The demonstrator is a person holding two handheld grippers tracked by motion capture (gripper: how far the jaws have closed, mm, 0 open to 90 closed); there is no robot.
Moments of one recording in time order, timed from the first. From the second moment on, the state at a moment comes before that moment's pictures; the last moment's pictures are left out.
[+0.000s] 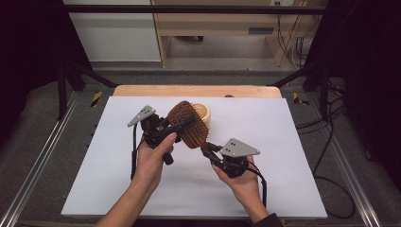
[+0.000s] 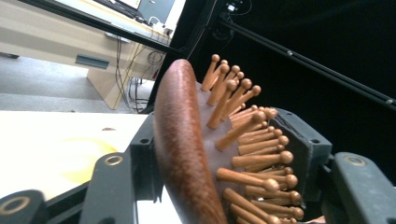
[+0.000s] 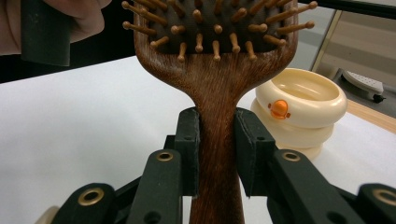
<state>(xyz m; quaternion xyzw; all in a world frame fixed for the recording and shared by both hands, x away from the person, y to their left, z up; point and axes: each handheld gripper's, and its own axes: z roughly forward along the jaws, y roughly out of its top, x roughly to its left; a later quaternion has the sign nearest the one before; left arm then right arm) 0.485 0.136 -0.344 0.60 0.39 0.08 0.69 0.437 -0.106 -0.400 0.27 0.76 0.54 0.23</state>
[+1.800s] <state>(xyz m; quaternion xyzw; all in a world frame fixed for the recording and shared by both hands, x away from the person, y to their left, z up) 0.483 0.157 -0.321 0.60 0.38 0.13 0.69 0.453 -0.161 -0.423 0.36 0.73 0.53 0.25</state>
